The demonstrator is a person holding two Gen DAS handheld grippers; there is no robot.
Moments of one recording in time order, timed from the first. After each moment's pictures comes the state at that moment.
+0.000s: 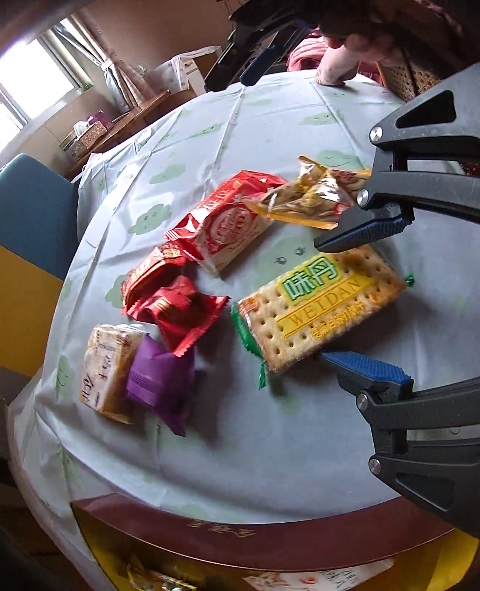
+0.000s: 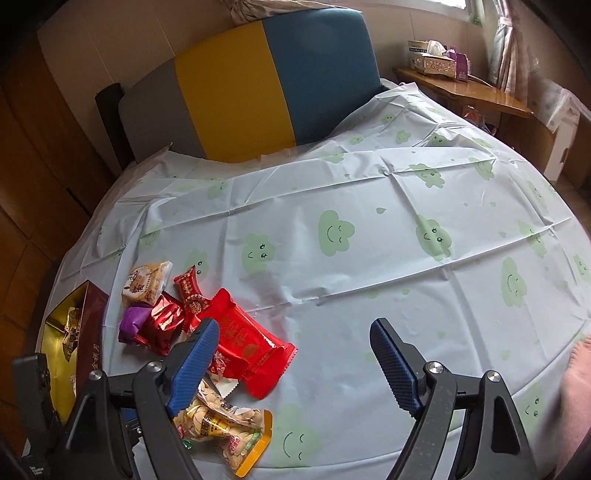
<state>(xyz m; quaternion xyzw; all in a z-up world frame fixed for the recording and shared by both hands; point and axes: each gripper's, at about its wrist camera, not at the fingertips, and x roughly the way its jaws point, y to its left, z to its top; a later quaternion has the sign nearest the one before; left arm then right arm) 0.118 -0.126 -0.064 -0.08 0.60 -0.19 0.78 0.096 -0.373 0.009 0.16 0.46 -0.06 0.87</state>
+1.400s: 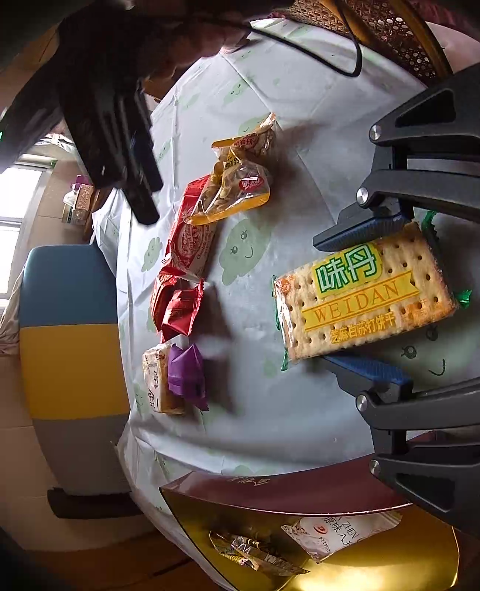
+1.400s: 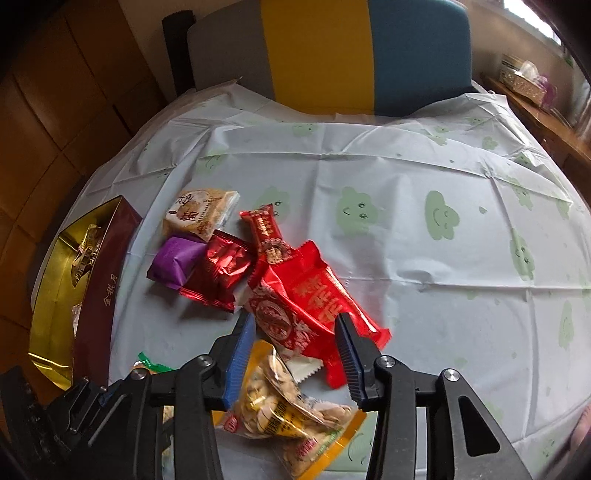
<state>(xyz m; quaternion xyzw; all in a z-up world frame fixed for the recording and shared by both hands) 0.040 -0.110 -0.078 0.08 0.42 -0.24 0.87 0.140 -0.281 -0.024 0.05 0.53 0.06 0.85</state>
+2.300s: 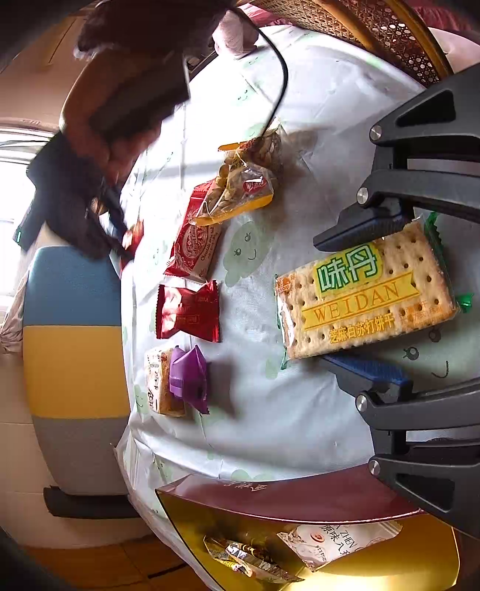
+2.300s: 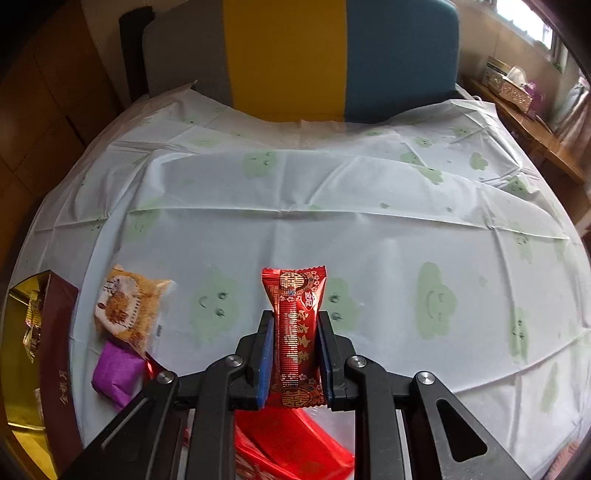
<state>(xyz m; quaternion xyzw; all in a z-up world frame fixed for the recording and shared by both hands) 0.043 -0.106 -0.078 0.07 0.42 -0.25 0.87 0.229 -0.322 -0.036 0.03 0.55 -0.03 0.83</state>
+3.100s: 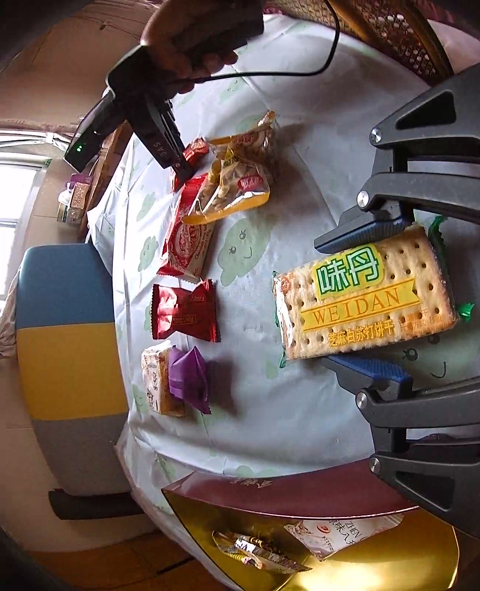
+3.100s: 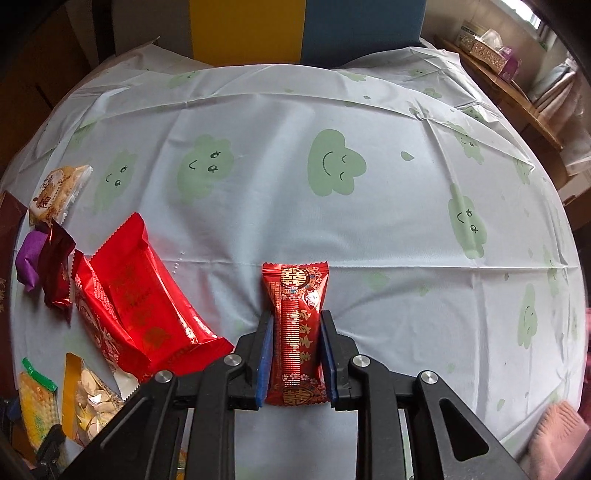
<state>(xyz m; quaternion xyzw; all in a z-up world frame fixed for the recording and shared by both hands) 0.044 -0.117 -0.074 0.09 0.43 -0.24 0.86 0.155 -0.380 -0.087 0.00 0.60 -0.06 0.80</state>
